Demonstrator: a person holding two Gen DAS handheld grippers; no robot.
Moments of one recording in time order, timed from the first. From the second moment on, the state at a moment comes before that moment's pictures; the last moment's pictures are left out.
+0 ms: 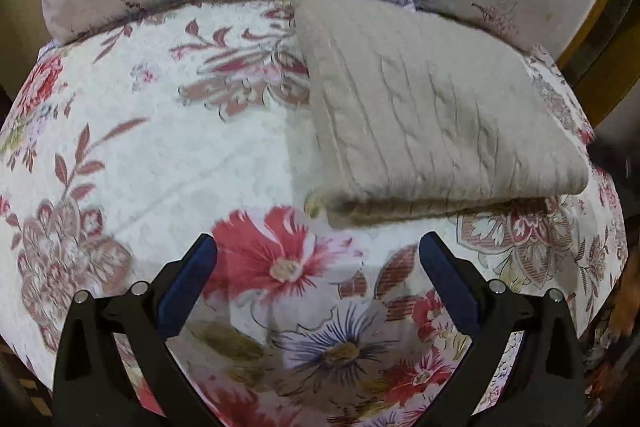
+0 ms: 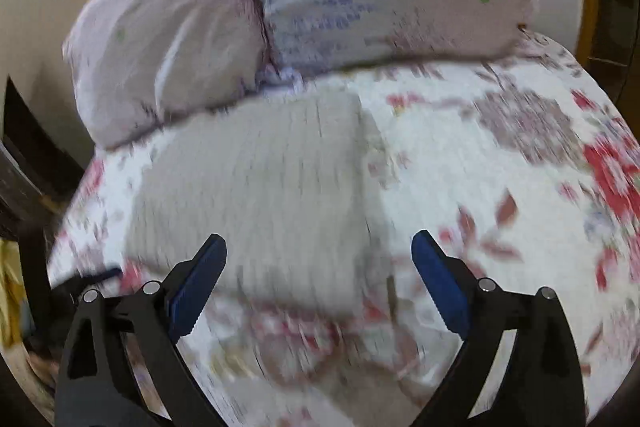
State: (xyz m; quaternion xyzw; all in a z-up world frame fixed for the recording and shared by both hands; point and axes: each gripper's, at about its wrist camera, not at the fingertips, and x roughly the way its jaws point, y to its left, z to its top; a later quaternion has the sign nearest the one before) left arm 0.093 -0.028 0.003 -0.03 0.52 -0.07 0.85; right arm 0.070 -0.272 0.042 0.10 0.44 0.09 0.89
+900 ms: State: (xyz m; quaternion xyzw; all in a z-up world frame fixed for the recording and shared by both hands) left arm 0.087 -0.042 -0.007 0.02 0.55 -0.02 0.83; right arm 0.057 -0.227 -0.015 0.02 0.54 -0.01 0.84
